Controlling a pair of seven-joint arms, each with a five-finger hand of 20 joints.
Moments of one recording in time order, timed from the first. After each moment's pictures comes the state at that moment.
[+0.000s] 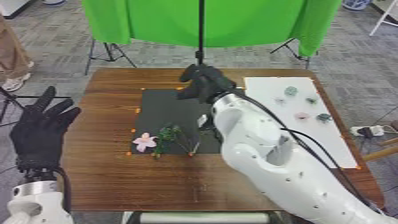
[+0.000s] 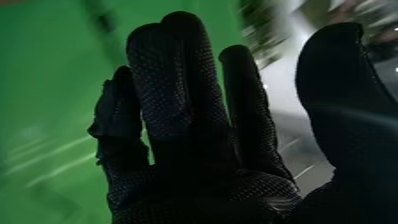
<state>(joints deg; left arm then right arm) 130.6 -50.5 -96.0 -123.0 28.6 19.6 36.6 -65.1 -64.0 45.3 -112.8 -126.6 -8.1 37.7</state>
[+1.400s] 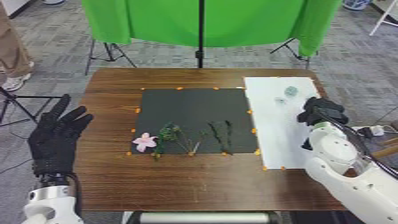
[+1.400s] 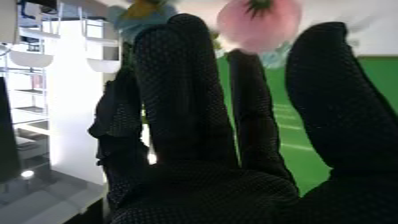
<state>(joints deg) 129.0 -45.5 -88.8 -121.8 23.7 21.1 42.5 -77.7 -37.6 52.9 -100.3 -127.6 1.4 52.6</state>
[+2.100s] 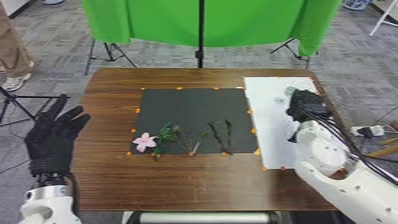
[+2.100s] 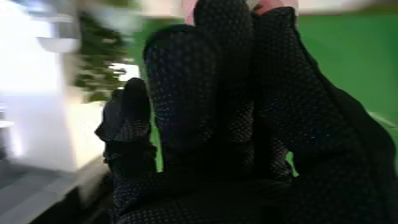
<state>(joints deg) 130.0 -44.3 -89.8 -121.9 22.2 21.7 43.0 -74.5 -38.7 47.3 -103.0 -132.7 10.0 45.5</state>
